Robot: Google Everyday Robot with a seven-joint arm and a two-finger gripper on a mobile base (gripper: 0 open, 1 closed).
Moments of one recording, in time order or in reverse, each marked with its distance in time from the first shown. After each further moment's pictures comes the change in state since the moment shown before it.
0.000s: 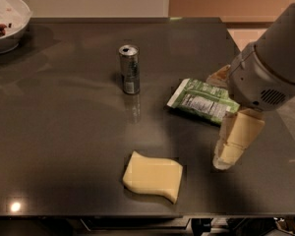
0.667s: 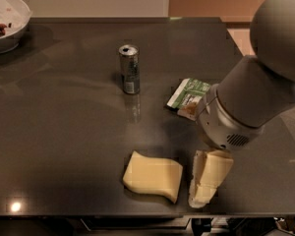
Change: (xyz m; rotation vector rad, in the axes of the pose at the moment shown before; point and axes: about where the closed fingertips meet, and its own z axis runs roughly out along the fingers) arm -0.027 0.052 0.056 -0.079 -0.028 -0.095
